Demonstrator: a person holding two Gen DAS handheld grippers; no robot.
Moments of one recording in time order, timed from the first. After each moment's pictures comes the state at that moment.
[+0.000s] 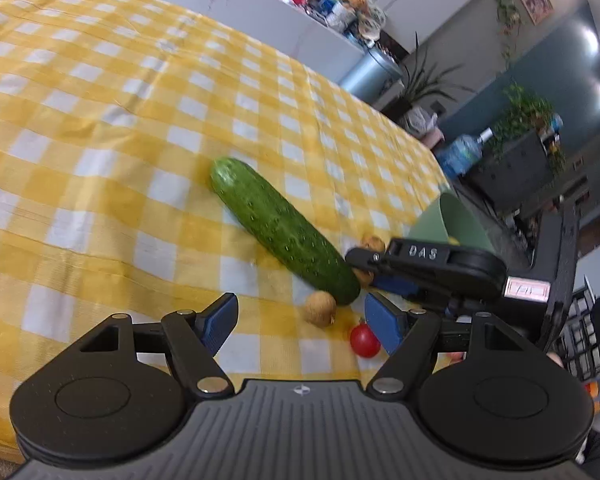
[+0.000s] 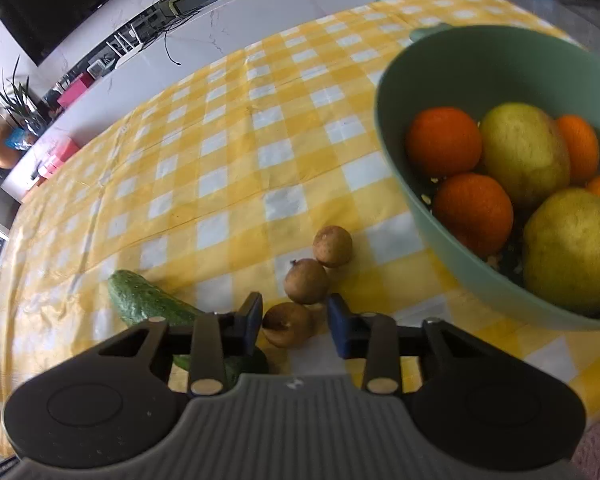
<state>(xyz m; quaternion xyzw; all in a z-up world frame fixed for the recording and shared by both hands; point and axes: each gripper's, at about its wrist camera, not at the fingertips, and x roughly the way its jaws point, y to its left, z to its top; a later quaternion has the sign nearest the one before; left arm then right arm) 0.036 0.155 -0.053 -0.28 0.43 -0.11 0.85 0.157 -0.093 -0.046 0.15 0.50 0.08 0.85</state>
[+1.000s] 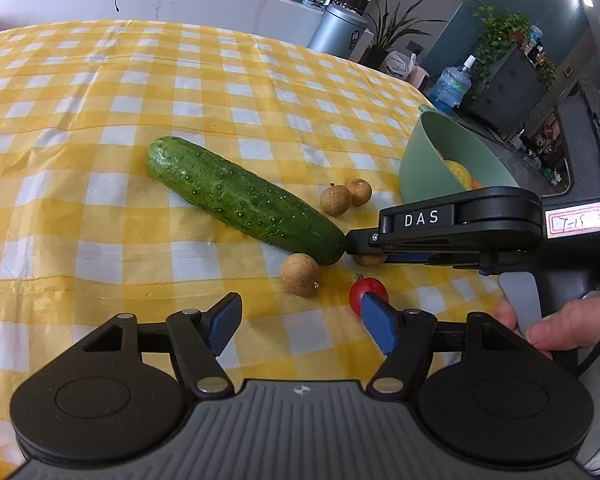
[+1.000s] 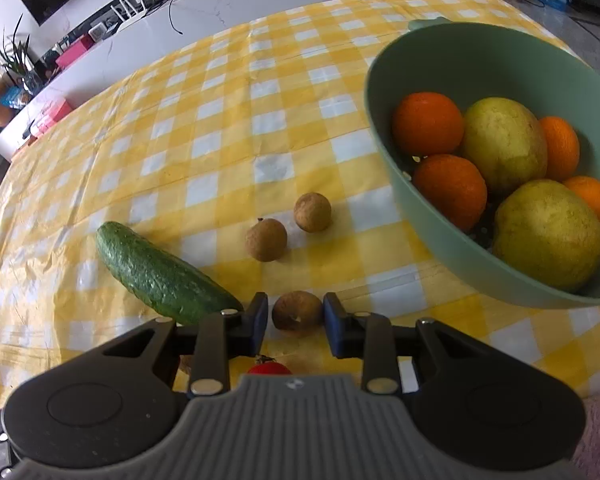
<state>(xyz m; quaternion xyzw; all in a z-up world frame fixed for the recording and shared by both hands) 0.041 0.102 -0.063 -0.15 0.45 -0.14 0.87 0.143 -0.095 -0.043 0.09 0.53 0.08 0.84</state>
